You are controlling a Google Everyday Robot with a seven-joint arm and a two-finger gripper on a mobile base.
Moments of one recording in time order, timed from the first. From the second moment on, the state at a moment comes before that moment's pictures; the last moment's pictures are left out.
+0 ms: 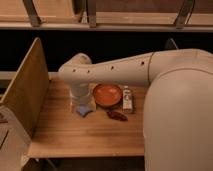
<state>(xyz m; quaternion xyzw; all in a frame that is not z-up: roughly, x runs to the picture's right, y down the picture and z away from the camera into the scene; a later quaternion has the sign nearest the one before) -0.107 0.103 0.703 -0.26 0.23 0.64 0.68</state>
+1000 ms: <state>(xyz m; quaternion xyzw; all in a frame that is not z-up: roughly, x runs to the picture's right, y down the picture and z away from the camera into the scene) -0.105 0.101 0.703 -0.26 0.23 0.64 0.69</state>
